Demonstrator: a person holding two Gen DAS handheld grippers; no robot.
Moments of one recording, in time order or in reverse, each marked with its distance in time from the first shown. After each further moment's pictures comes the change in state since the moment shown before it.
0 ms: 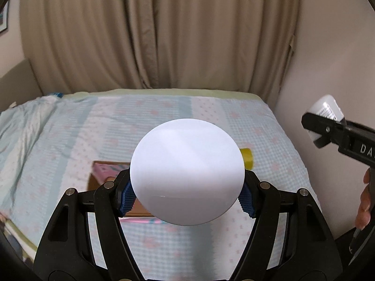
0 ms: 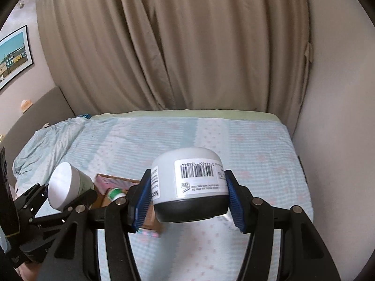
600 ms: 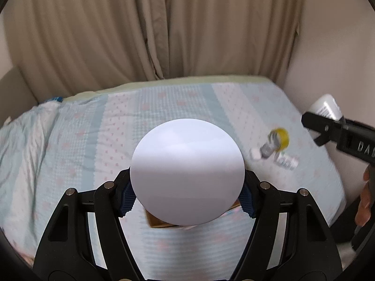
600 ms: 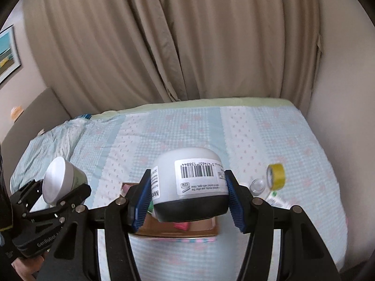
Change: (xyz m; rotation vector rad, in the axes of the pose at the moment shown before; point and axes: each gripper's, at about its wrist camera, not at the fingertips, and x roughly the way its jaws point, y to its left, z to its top) left arm 0.035 0.188 0.021 0.141 0.106 -0.074; right arm 0.071 0.170 0.007 0.115 0.057 -0.071
